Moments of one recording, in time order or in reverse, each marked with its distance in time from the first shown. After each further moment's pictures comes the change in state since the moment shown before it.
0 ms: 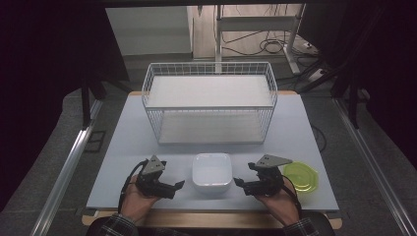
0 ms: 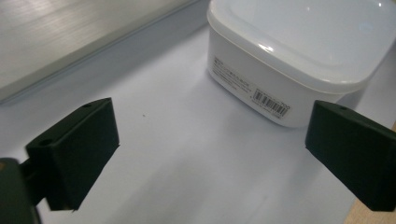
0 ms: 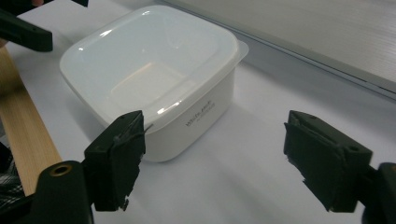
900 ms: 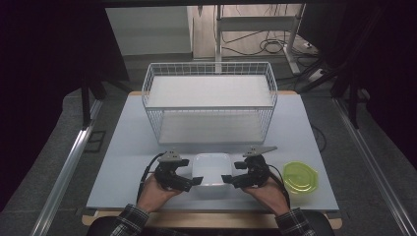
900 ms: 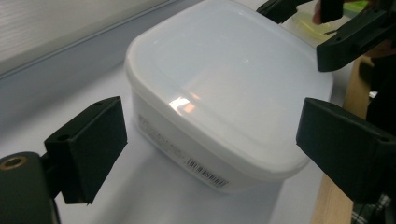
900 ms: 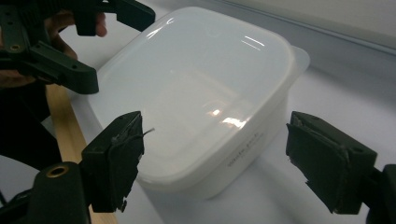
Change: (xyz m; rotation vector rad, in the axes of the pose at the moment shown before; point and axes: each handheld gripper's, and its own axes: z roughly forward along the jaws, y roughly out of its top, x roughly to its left) left arm -0.006 0.031 0.040 -0.022 -0.268 -0.074; right arm -0.004 0.021 0.037 0.092 0.187 0.123
